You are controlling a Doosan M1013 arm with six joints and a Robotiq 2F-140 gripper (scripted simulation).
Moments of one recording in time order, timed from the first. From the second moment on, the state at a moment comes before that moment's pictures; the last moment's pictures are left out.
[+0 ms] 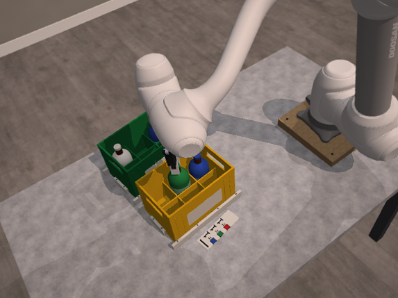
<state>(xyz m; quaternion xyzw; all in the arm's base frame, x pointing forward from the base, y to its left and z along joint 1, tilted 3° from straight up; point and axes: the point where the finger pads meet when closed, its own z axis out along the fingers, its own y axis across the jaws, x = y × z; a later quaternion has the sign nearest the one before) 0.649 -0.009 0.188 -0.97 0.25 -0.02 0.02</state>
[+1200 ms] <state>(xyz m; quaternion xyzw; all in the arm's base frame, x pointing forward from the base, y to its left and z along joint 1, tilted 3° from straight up) 0.650 -0.009 0.173 -0.97 0.25 -0.02 0.02</state>
